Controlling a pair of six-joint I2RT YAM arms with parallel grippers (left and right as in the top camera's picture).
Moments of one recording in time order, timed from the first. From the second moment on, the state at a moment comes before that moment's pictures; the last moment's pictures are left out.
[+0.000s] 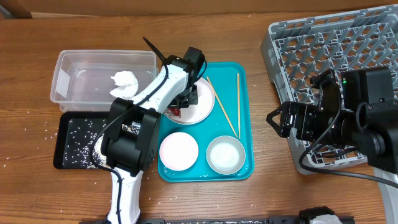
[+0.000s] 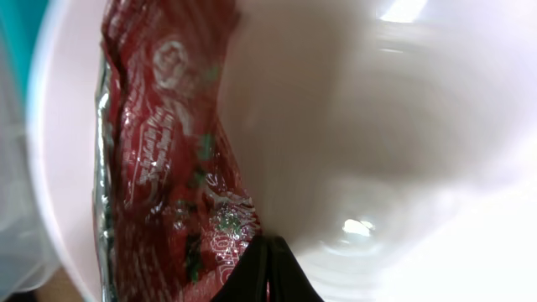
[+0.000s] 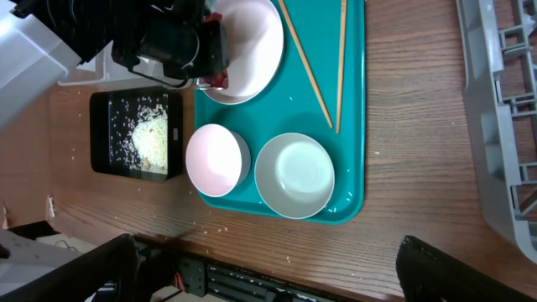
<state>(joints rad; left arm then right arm) -0.41 2.20 1.66 -1.01 -0.15 -0.48 0.17 1.19 1.61 -1.50 -0.41 0.33</state>
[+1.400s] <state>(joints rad) -0.01 2.00 1.82 -1.23 -0.20 -0.42 0.17 1.19 1.61 -1.51 -0.41 0.33</state>
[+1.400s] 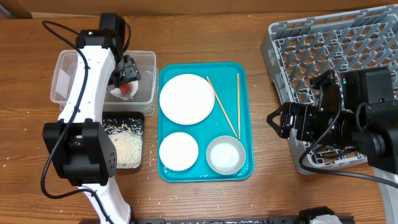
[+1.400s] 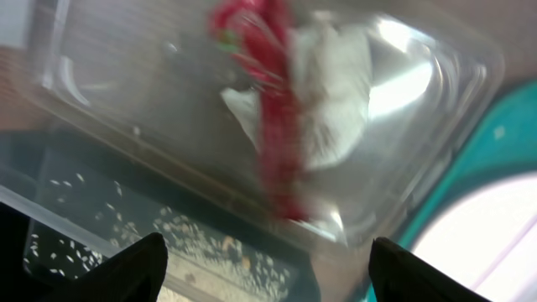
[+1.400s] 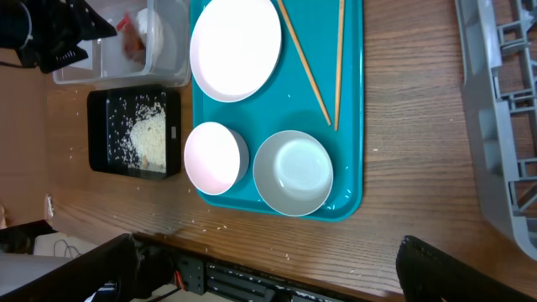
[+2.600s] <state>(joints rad) -0.54 1.40 1.85 -1.64 -0.14 -0.48 0.17 1.19 1.61 -1.47 -0.35 0.33</state>
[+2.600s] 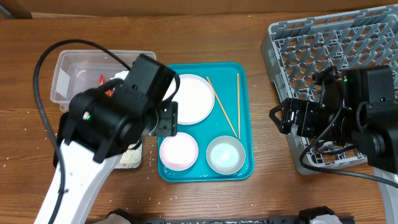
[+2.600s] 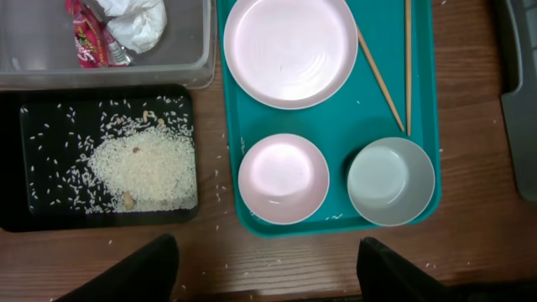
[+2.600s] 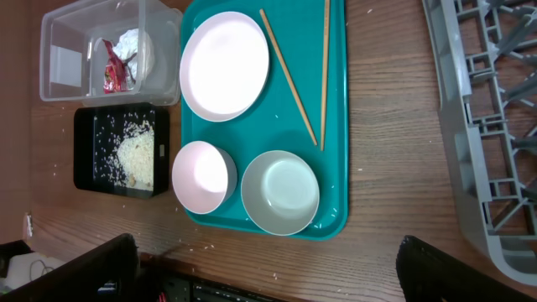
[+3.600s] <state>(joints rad) -0.55 1.16 1.80 -1.40 -0.05 -0.39 0.17 1.19 1.61 -1.46 -0.35 0.33</state>
